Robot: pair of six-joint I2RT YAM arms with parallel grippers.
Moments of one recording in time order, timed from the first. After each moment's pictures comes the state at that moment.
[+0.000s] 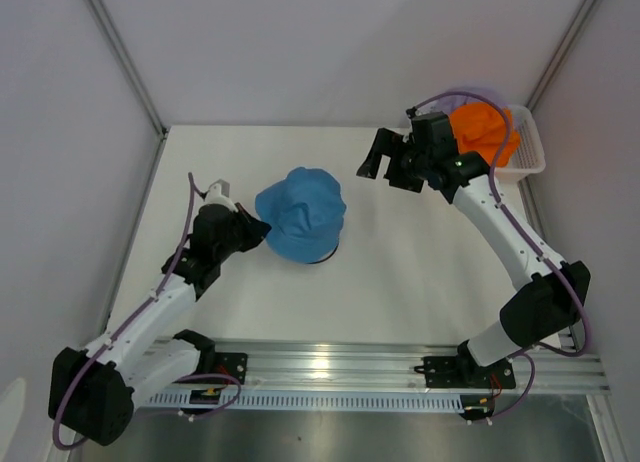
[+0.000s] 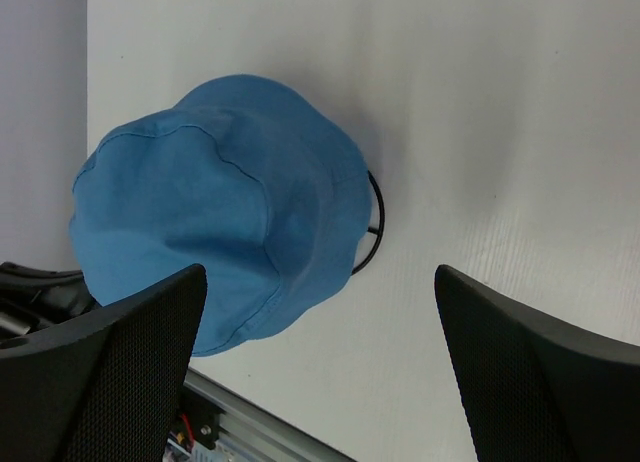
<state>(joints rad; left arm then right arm) -0.37 0.92 0.60 -0.14 0.01 -0.75 0.41 1.53 1.54 -0.65 -0.17 0.59</state>
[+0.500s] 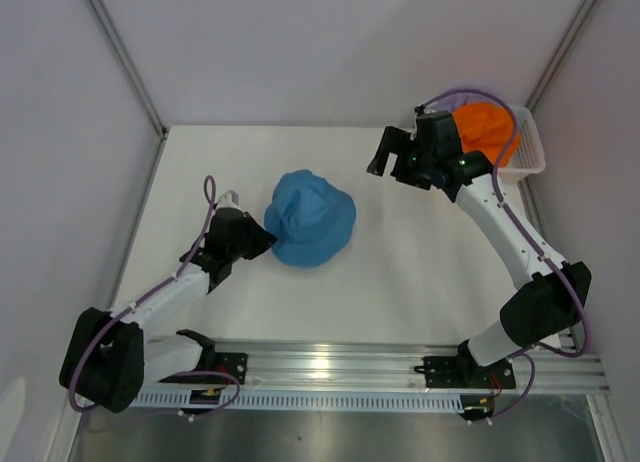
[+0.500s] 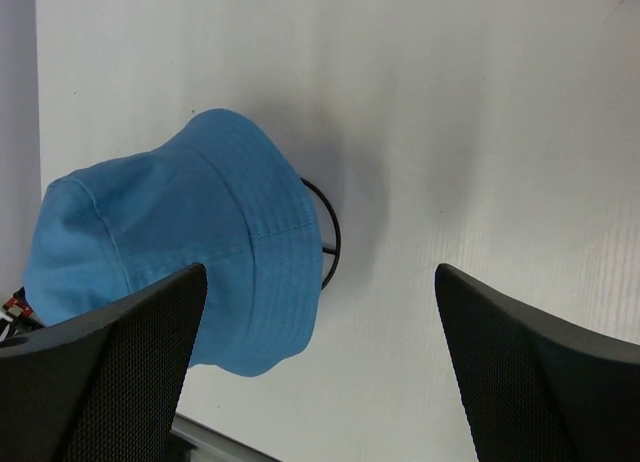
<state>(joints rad) -0.37 1.14 0.54 -0.02 0.00 -0.84 0.40 1.54 1.54 -0.66 -0.08 0.56</state>
